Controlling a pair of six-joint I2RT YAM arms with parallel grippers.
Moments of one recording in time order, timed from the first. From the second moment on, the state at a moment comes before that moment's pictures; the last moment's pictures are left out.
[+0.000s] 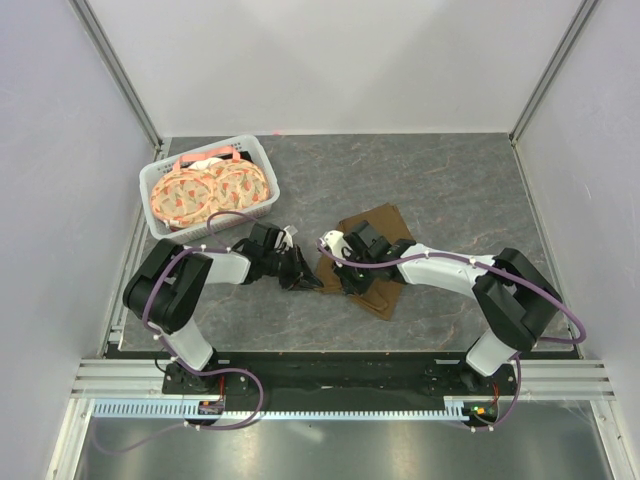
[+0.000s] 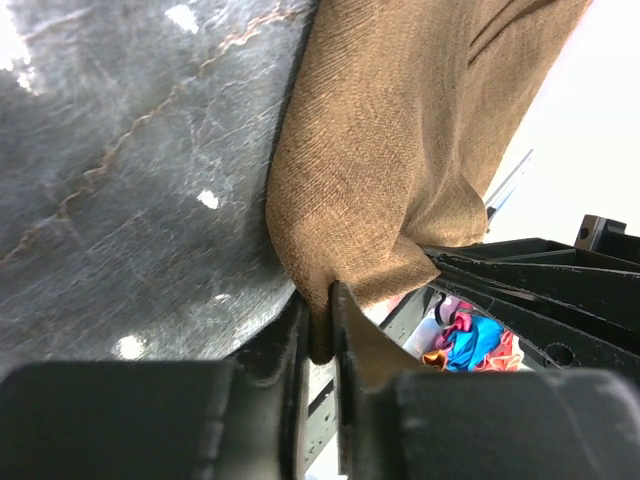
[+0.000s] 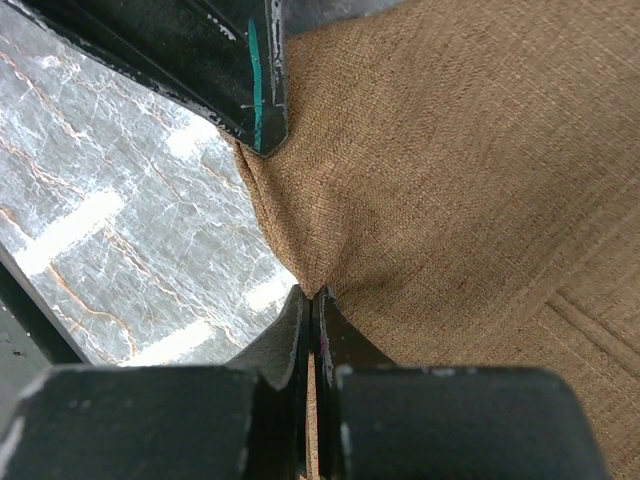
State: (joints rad) left arm -0.46 1.70 0.64 0.16 0.67 -0.85; right arm 0.79 1.63 0.92 -0.29 -0.27 -0.08
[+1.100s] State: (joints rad) left arm -0.41 1.71 0.74 0.08 0.78 -0.86; right arm 1.22 1.64 0.86 -0.11 0.53 -0.10
